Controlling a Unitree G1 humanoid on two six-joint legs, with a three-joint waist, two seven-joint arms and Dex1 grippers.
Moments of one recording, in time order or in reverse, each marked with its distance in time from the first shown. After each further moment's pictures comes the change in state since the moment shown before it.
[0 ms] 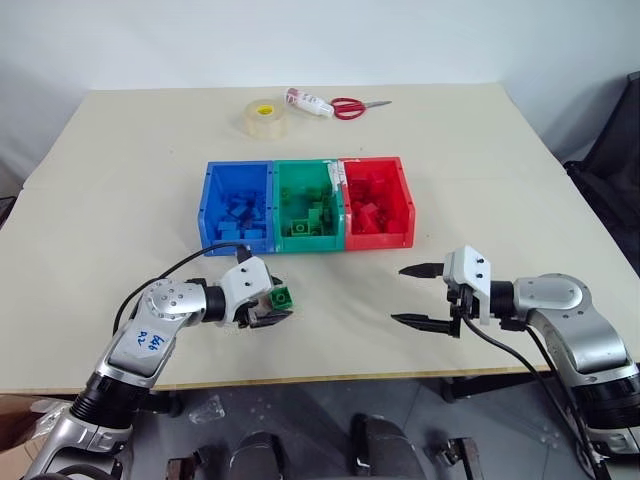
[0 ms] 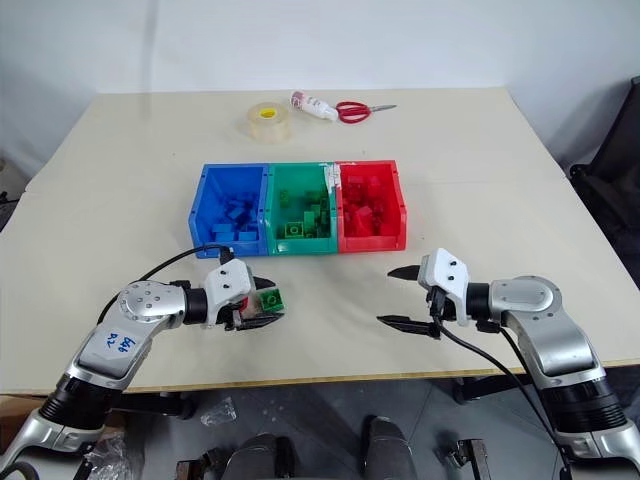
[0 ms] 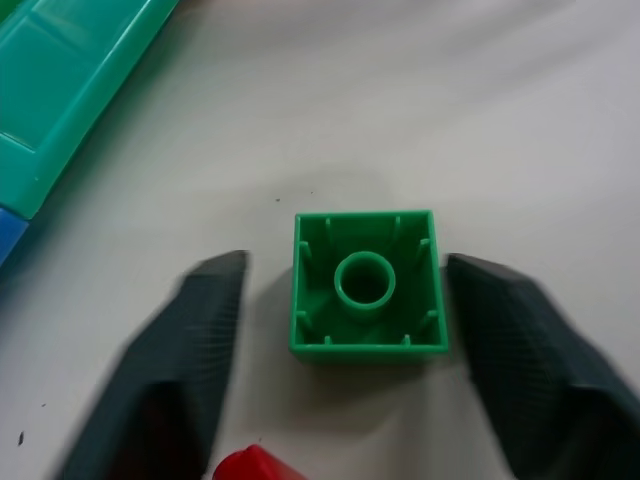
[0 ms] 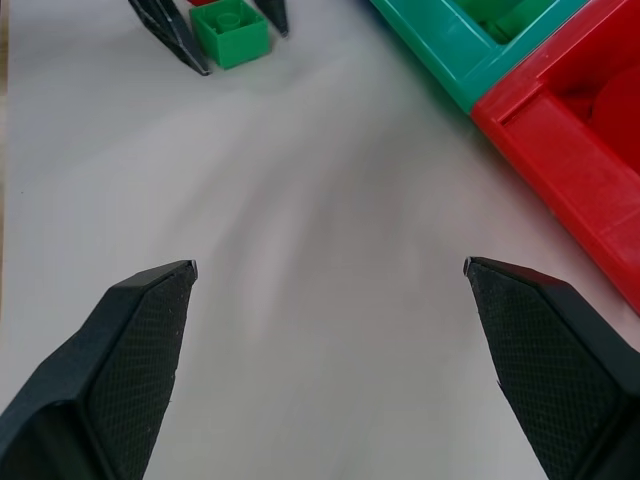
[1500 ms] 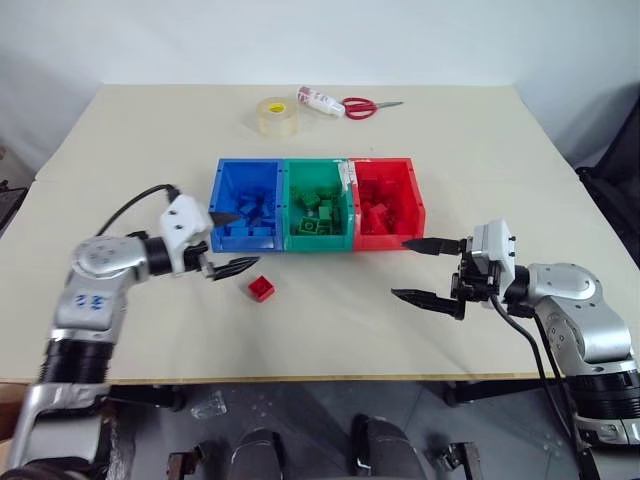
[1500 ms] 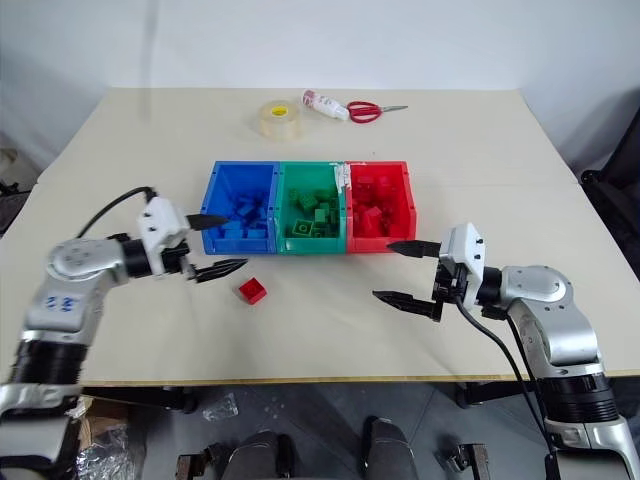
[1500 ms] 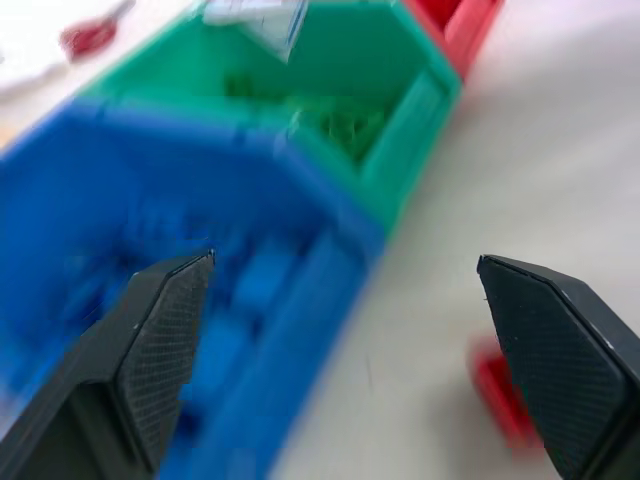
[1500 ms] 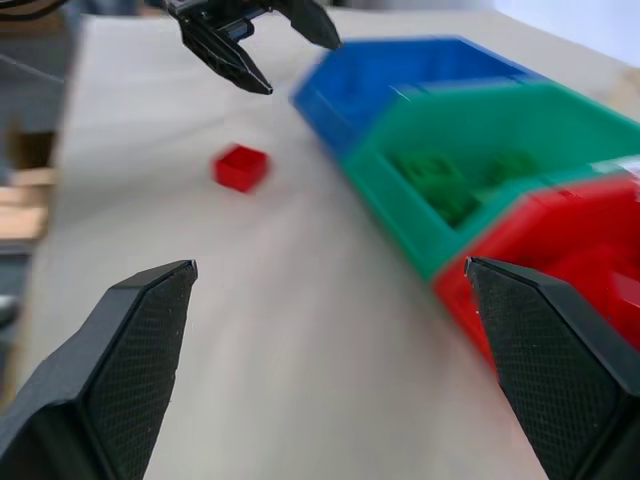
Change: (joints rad) left arm -0.032 0.157 0.319 0.166 -0.210 -0.126 -0.155; right arm -0.060 0.064 -0.101 0.044 0.181 -0.045 0.108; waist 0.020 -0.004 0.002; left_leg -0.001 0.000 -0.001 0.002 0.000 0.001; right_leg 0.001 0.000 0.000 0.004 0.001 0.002
